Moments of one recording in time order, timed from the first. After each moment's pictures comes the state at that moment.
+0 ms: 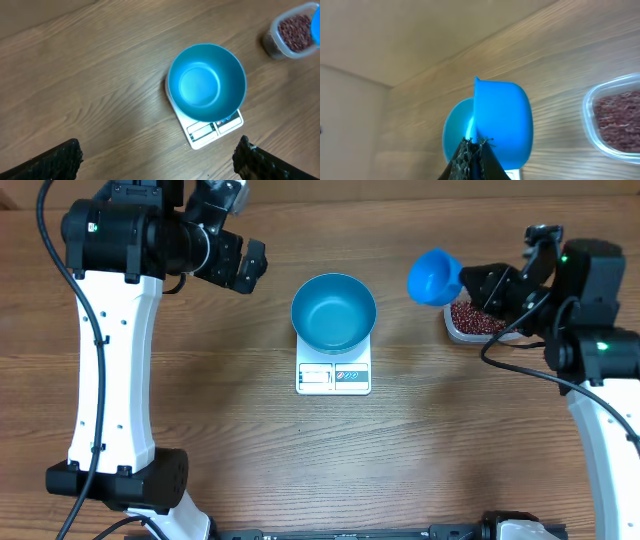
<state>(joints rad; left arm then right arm) -0.13 1.84 2.29 -1.46 0.27 0.24 -0.04 1.29 1.31 -0.65 -0.47 0.48</state>
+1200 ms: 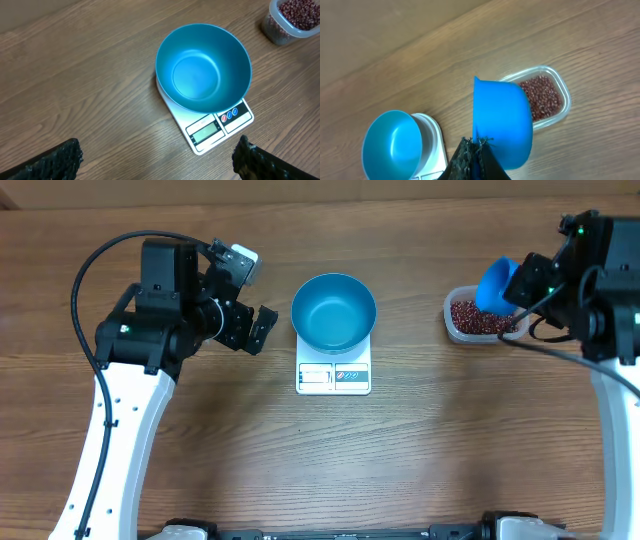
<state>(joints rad) -0.14 1.40 1.42 -0.90 0.29 0.26 -0.04 1.42 1.64 -1.09 -0.05 0.39</state>
